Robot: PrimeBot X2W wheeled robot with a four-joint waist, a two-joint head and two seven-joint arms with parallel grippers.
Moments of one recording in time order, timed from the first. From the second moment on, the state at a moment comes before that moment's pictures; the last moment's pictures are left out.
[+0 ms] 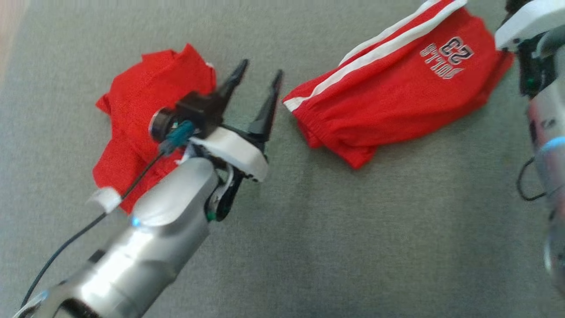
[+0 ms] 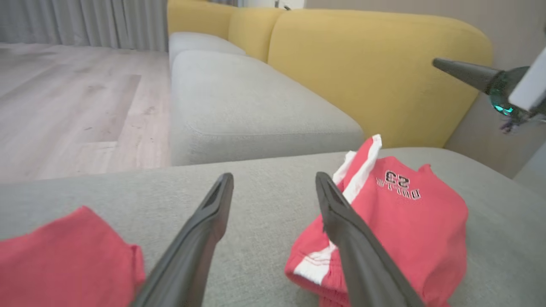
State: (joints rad) left arm -0.83 0.17 -0.93 0.58 -0.81 0.06 -0.25; right arm -1.12 -0.23 0.06 1.13 0.21 0.12 -0.25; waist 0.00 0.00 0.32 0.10
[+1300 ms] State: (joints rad) left arm -0.25 0.16 -0.51 0.36 -0.48 0.12 -0.26; right arm -0.27 -0.05 -0.06 0.47 0.20 0.12 -0.17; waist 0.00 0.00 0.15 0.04
